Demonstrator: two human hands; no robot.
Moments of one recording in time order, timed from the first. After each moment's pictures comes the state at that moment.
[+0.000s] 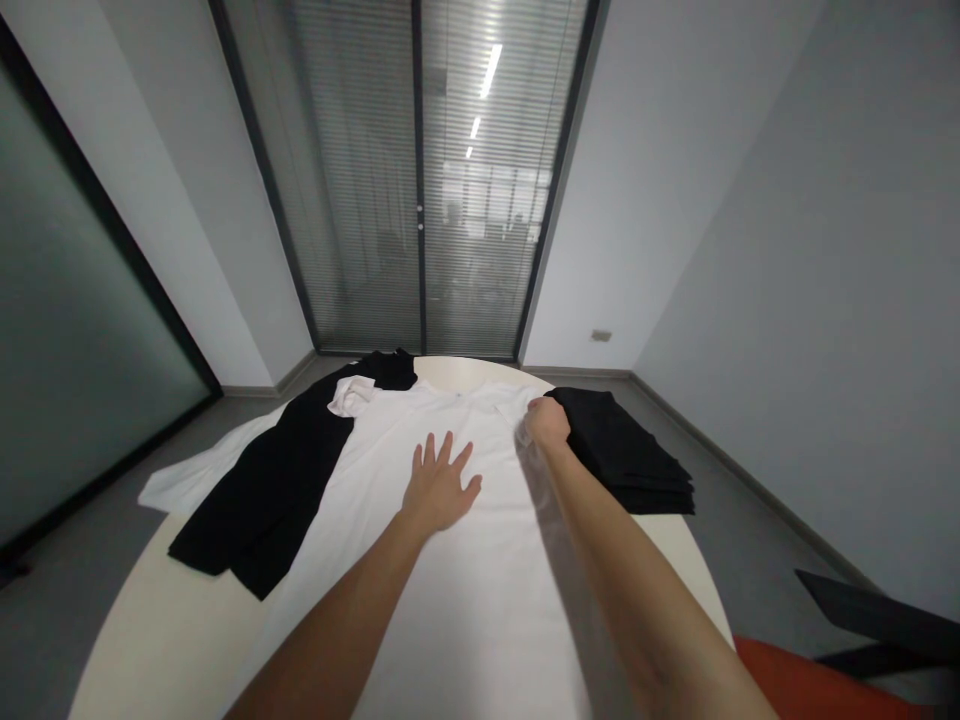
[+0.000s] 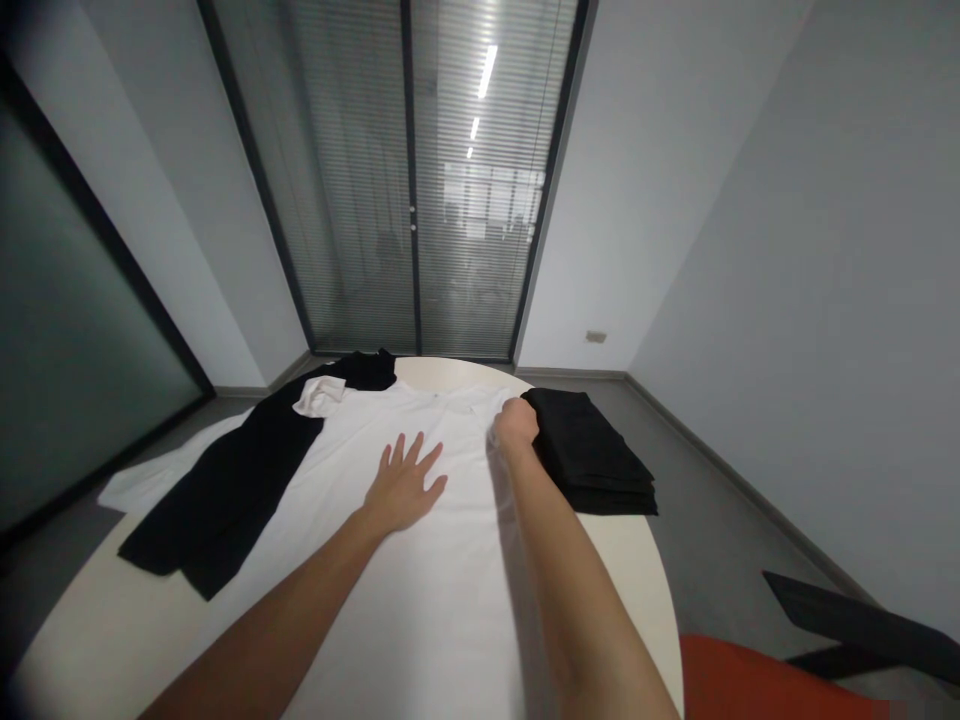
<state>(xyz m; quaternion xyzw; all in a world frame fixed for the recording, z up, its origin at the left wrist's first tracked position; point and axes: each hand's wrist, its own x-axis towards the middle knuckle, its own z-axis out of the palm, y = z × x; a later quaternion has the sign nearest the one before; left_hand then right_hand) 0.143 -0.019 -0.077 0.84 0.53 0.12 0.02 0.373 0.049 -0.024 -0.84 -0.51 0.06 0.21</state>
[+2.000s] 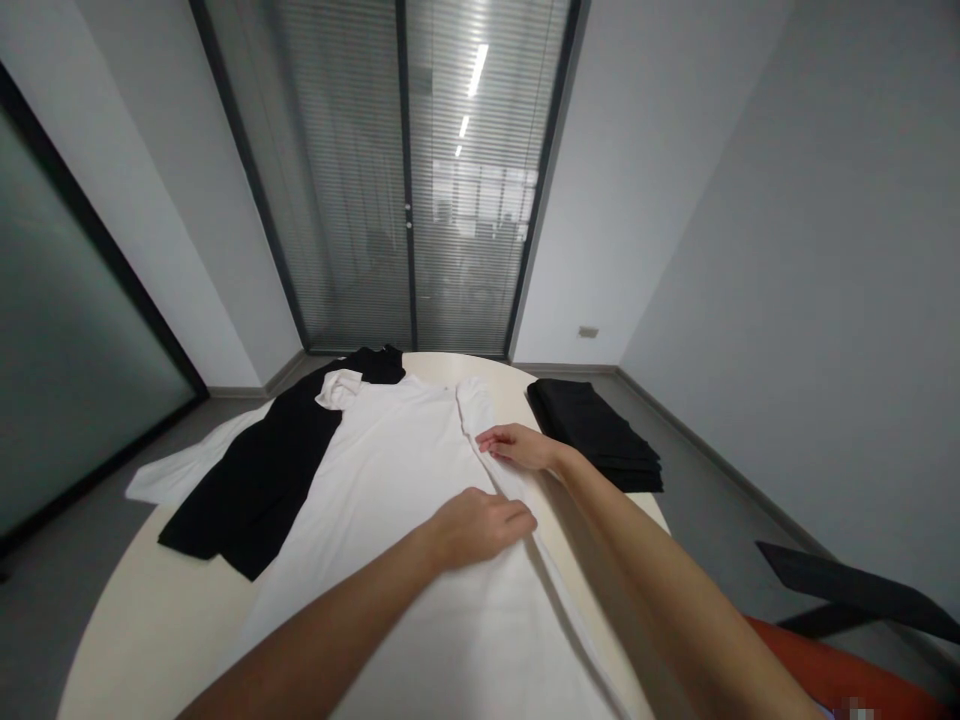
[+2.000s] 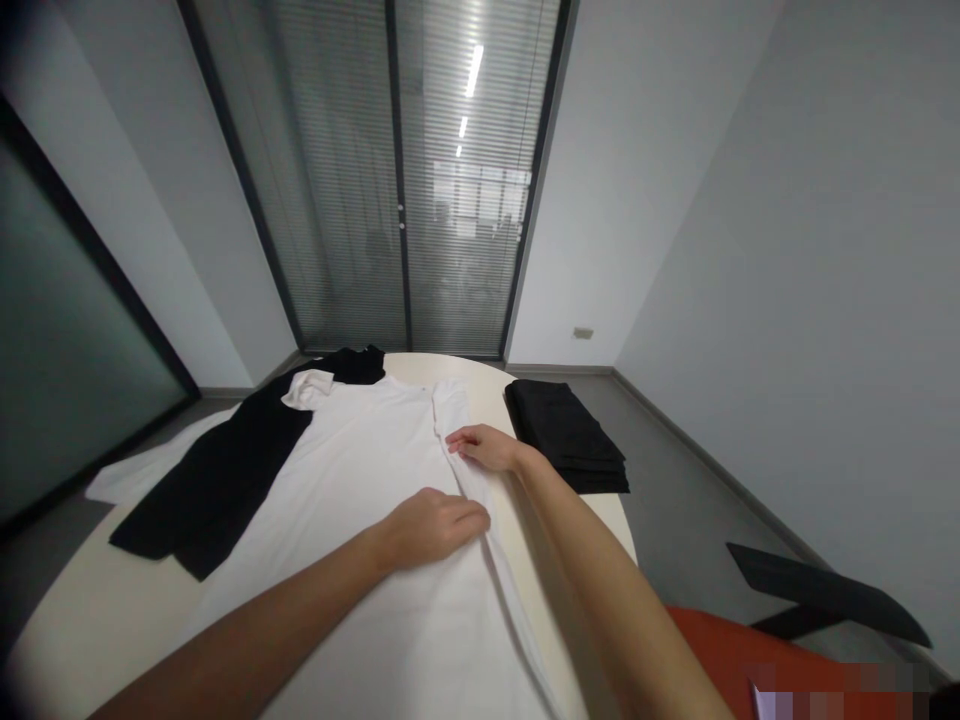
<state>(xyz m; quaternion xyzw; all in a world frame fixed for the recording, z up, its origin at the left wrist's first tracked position) 0.177 -0.087 -0.044 0.98 0.08 0.17 -0.07 0.376 -0.011 -0.040 -0.54 -0.67 0.46 0.23</state>
